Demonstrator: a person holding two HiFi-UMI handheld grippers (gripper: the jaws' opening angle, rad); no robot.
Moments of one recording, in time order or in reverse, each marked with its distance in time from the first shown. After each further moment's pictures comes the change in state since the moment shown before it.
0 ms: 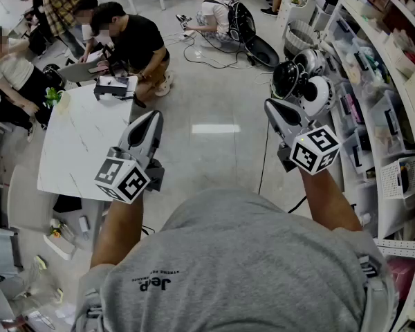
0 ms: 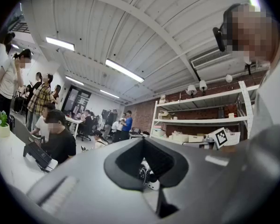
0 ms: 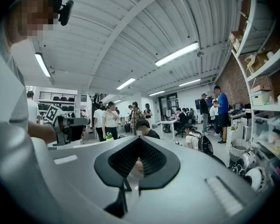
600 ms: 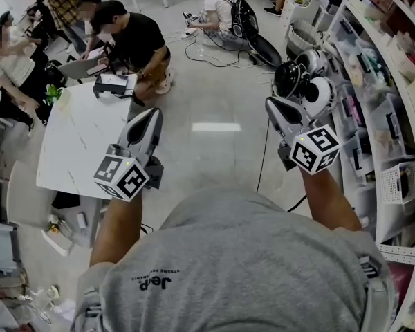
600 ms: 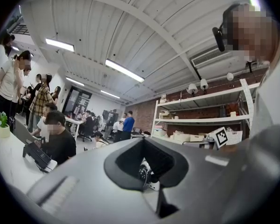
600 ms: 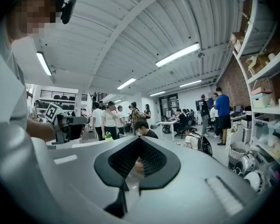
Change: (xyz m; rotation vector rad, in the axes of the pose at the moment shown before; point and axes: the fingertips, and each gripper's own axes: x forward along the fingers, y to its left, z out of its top) left arm 0.018 -0.005 -0.002 0.008 -0.001 0.010; right arm 0.001 -0.021 0.004 -0.021 0.000 0.001
